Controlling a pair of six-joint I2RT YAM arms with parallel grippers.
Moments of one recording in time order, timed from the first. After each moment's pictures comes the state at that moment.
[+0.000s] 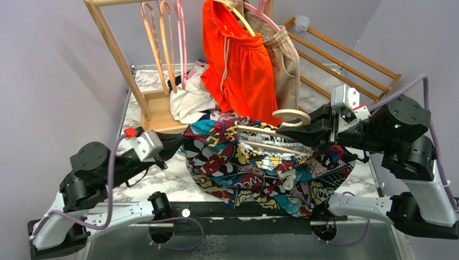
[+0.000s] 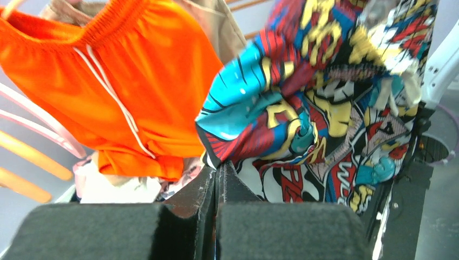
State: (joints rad) left arm -1.09 0.54 1.23 -0.66 -0.10 0.21; right arm 1.04 0.97 1.73 -0.71 -0.30 -0.16
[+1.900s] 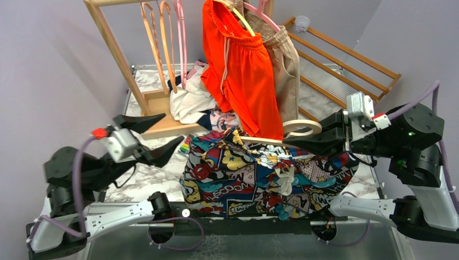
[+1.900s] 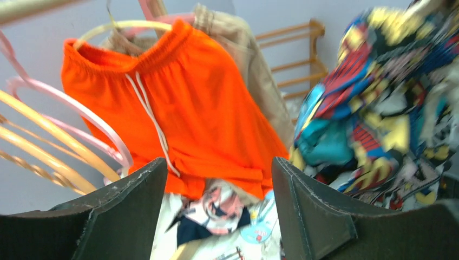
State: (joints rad) left arm -1.09 0.51 1.28 -0.61 -0.17 0.24; right arm 1.04 0.90 1.68 -0.67 -0.41 -0.11
